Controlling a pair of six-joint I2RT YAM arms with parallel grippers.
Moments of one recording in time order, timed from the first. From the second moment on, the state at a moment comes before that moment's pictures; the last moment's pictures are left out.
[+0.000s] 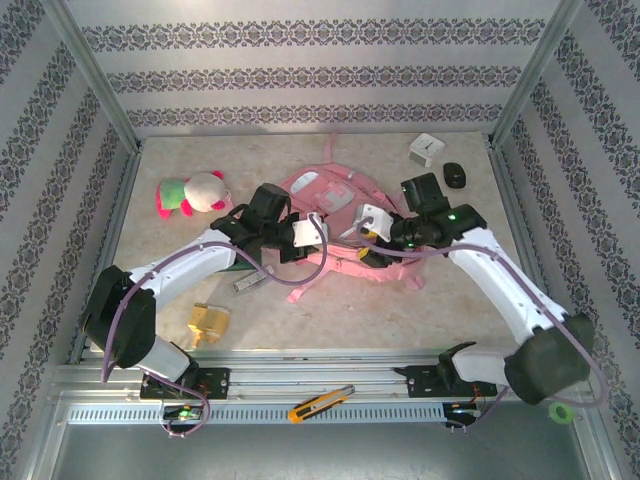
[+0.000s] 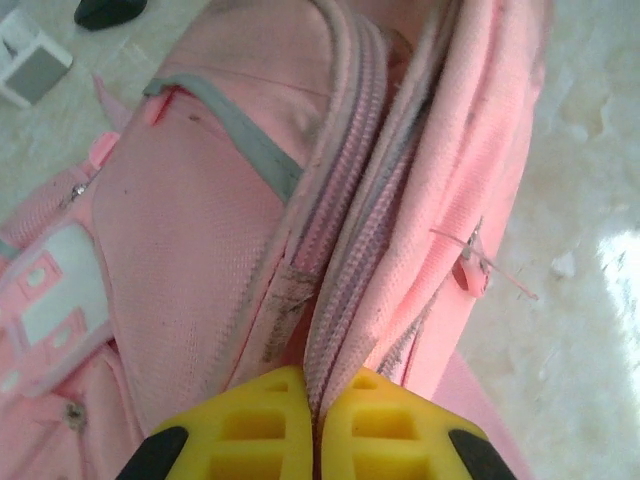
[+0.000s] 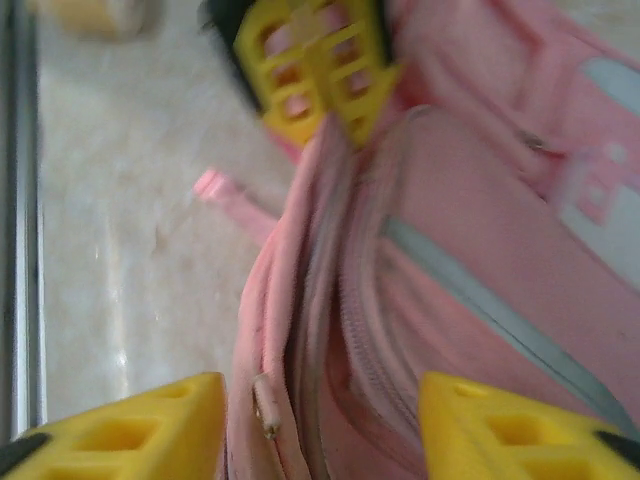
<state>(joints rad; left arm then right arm) -0.58 1.51 1.07 -0.32 0.48 0.74 0.38 1.24 1.12 -0.84 -0.58 -0.72</state>
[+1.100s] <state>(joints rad) -0.58 1.53 1.15 -0.31 0.53 0.15 0.87 1.22 0.93 -0.57 0.35 0.86</state>
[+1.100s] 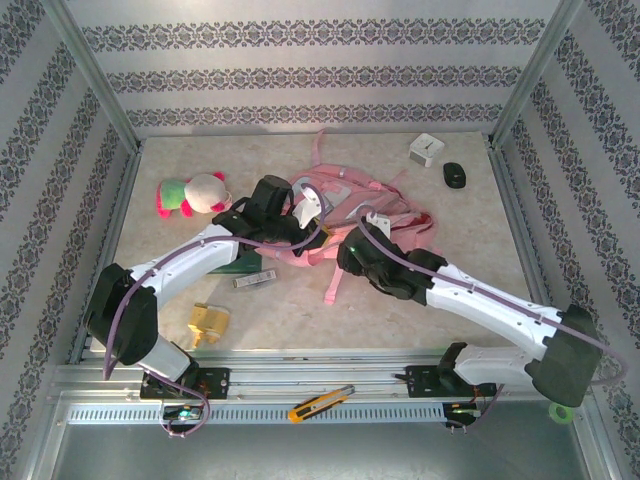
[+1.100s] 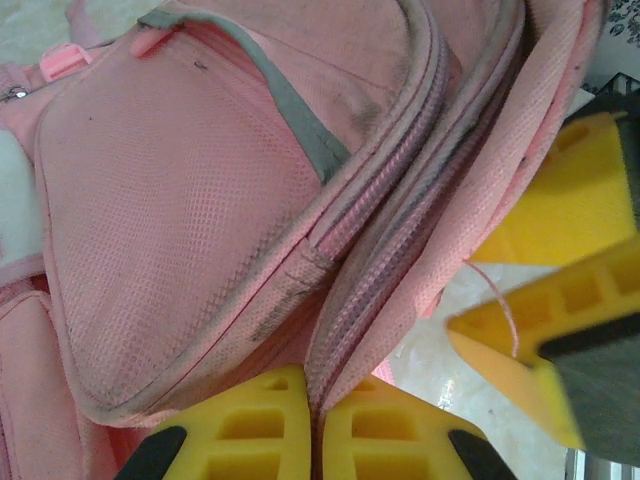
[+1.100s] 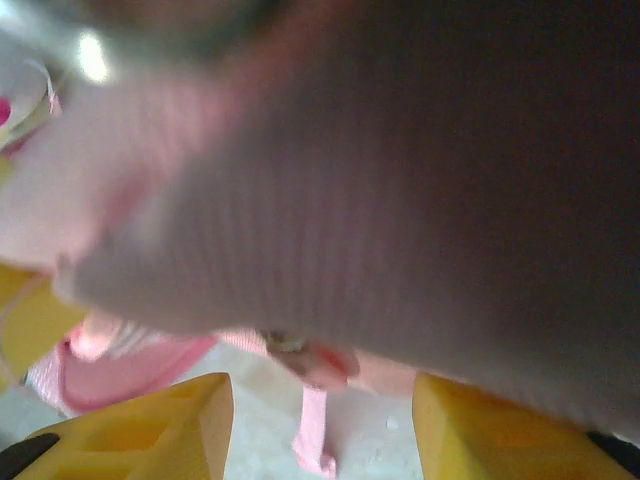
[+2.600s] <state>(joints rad) -0.50 1.46 1.14 -0.50 0.51 0.42 0.34 1.12 0.93 -0.76 -0.27 0.38</state>
